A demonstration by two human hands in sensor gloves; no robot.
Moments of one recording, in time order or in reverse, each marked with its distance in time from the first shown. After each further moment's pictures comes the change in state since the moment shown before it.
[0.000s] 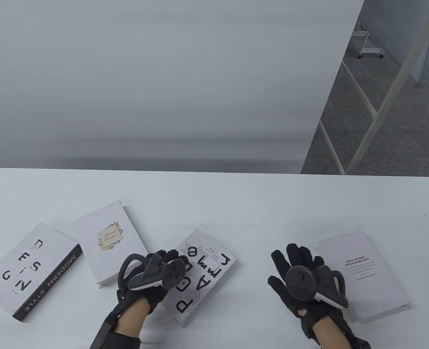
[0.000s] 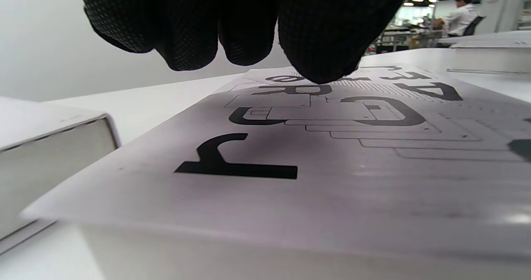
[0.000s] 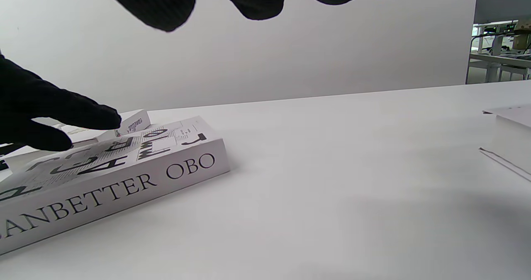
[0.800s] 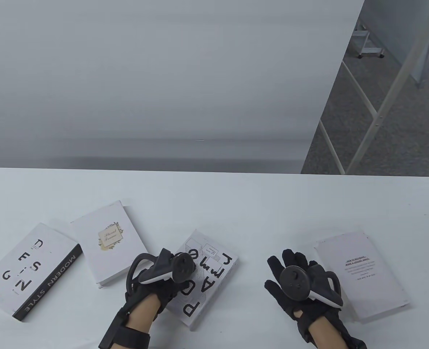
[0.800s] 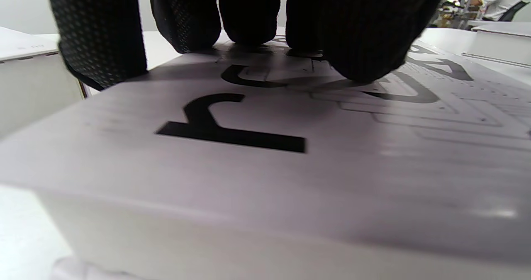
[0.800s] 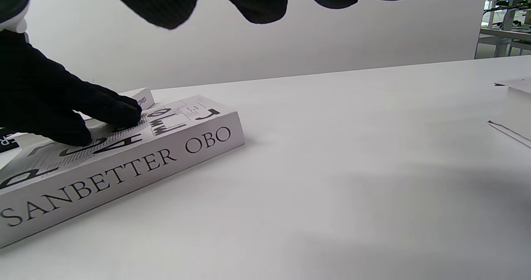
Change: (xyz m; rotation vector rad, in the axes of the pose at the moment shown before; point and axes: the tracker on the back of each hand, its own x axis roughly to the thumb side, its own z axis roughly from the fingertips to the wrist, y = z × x) left_hand 0.006 -0.010 -0.013 -0.152 0.065 0.131; right_hand 0.007 0.008 -0.004 0.083 -0.004 0.003
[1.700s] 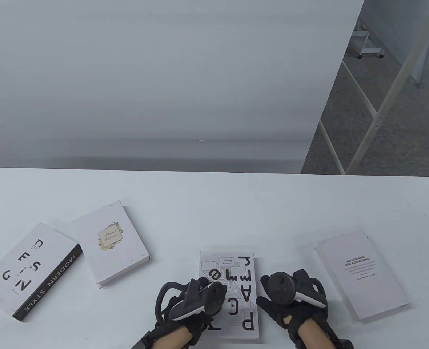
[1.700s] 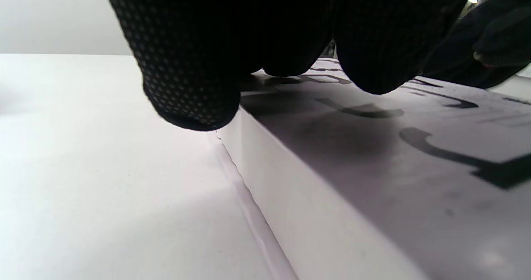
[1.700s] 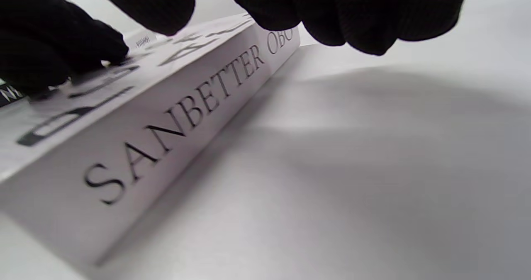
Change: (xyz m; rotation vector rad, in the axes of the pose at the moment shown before) left_hand 0.090 -0.001 0.028 0.121 0.042 0.065; right_hand -0.002 0.059 -0.019 0.179 -0.038 -0.119
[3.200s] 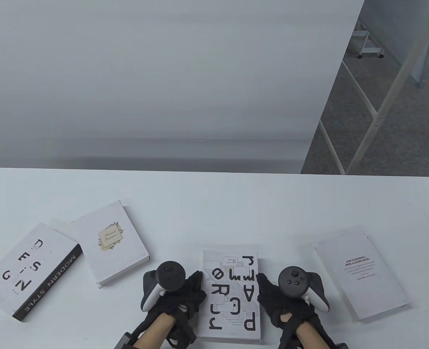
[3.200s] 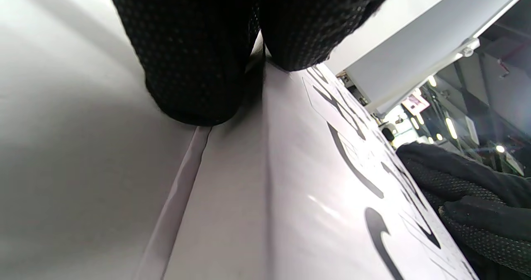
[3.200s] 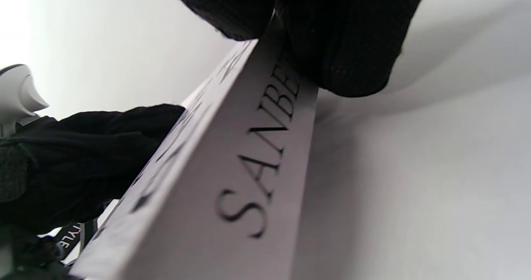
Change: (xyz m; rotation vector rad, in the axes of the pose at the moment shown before) left_hand -0.072 -0.044 -0.013 -0.101 0.103 0.819; right_hand -0.003 0.006 -0.001 -0.081 -0.014 -0.394
